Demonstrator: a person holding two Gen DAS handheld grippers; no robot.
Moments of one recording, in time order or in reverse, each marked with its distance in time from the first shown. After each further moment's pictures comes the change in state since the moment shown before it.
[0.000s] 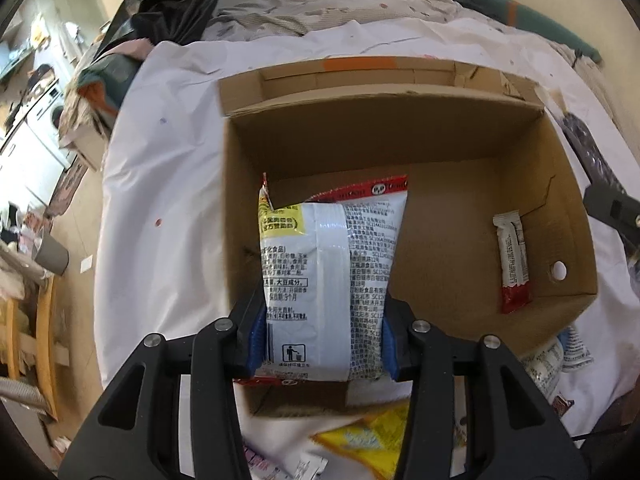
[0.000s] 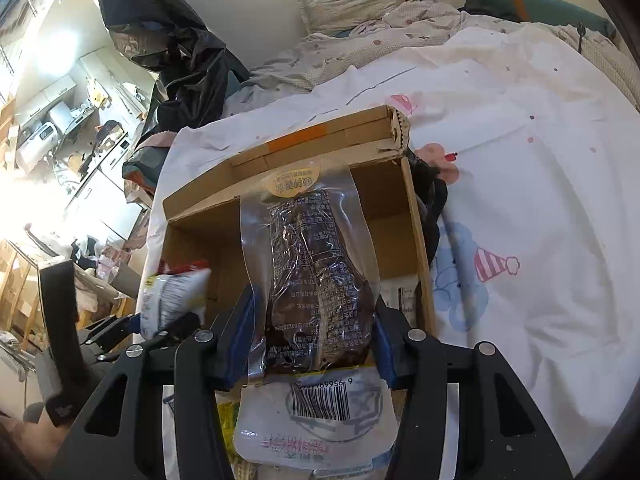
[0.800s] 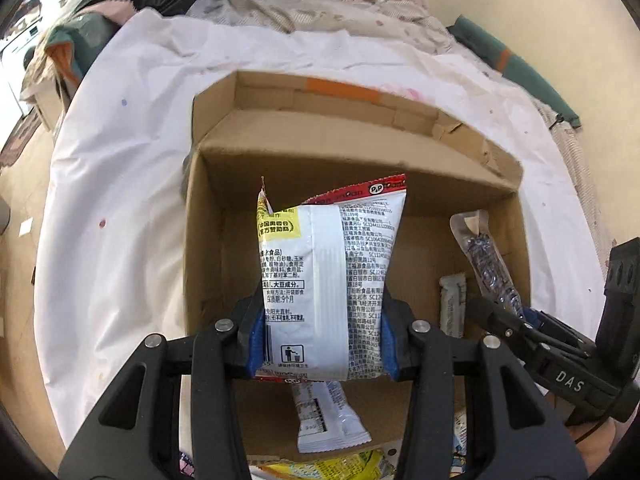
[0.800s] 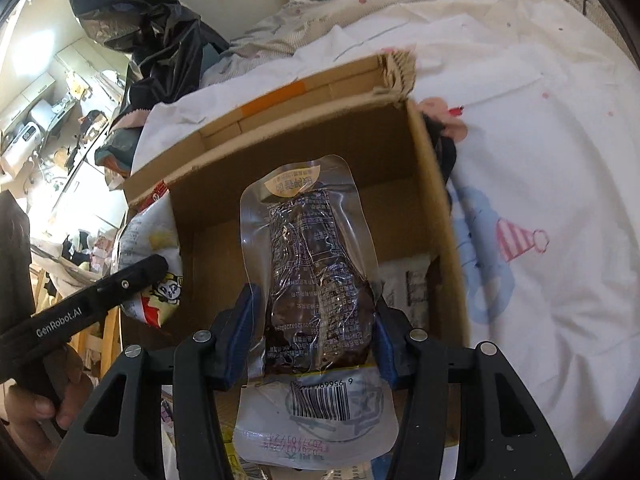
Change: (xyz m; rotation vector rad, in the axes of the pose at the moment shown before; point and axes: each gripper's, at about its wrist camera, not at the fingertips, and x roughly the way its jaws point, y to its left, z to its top) left arm 0.010 0.024 0.039 -0.180 0.036 -0.245; right arm 0.054 -0.008 -0.002 0.053 0.131 -0.011
